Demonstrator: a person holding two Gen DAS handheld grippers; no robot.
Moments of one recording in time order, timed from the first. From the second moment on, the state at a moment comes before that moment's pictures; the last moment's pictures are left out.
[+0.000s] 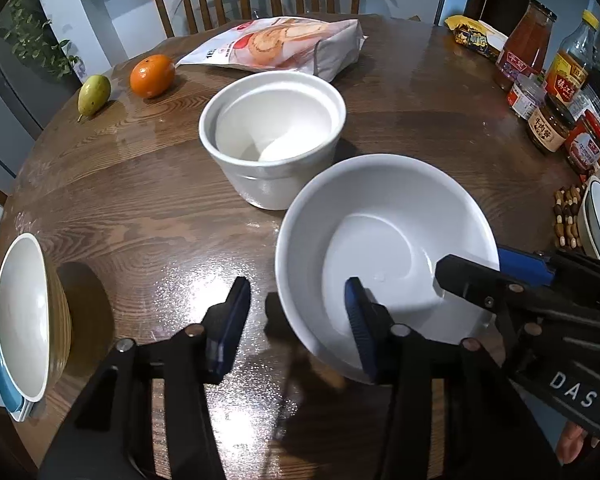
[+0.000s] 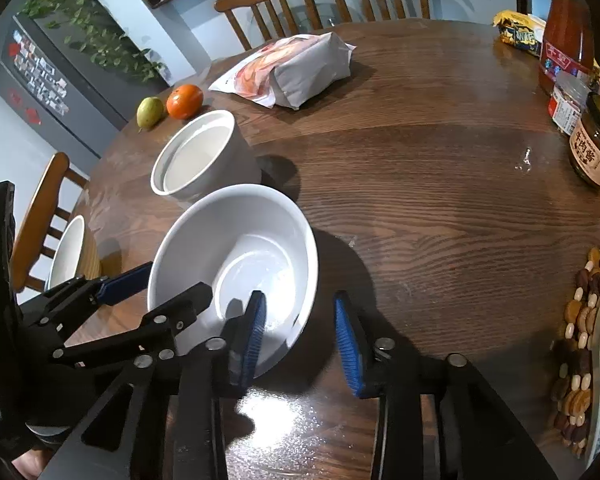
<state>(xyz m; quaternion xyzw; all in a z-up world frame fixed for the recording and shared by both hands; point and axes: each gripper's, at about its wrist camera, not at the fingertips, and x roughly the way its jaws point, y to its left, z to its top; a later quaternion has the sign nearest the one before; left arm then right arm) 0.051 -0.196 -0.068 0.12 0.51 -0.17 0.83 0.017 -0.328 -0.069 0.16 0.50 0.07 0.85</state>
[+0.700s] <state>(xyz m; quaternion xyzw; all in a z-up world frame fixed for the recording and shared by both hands) 0.036 -0.198 -0.057 0.13 0.49 -0.18 0.84 0.011 -0.326 -0.065 0.17 0.50 0.07 0.85</state>
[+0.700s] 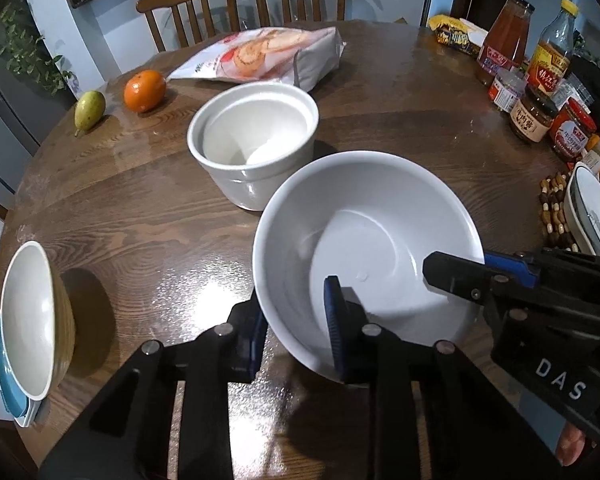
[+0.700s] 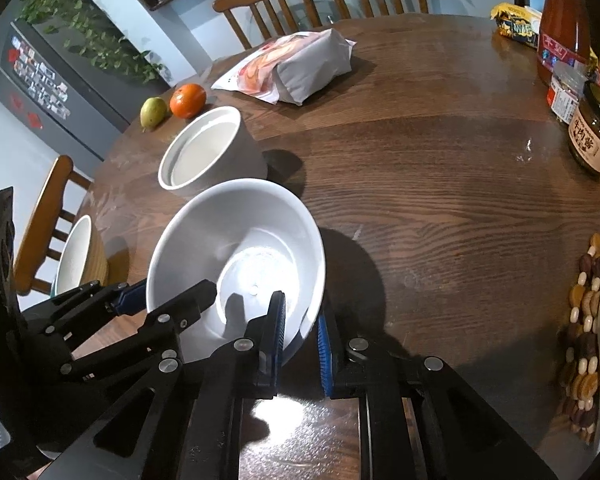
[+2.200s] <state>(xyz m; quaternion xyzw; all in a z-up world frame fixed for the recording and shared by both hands) -0.018 -0.024 0.020 0.05 0.42 -0.10 0.90 -0.019 -0.158 0.024 0.06 0.44 0.15 0.88</state>
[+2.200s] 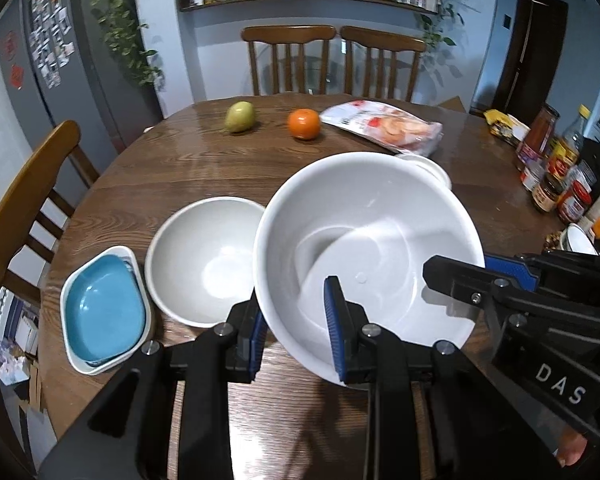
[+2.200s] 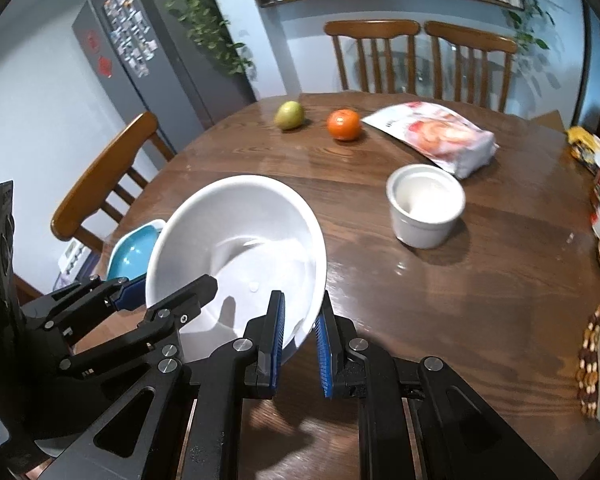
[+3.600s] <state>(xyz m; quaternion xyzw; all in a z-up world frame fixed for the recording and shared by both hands) 0.071 0.066 -0.039 0.04 0.50 -0.05 0.87 0.084 -0.048 -0.027 0.03 0.52 0.17 0.83</state>
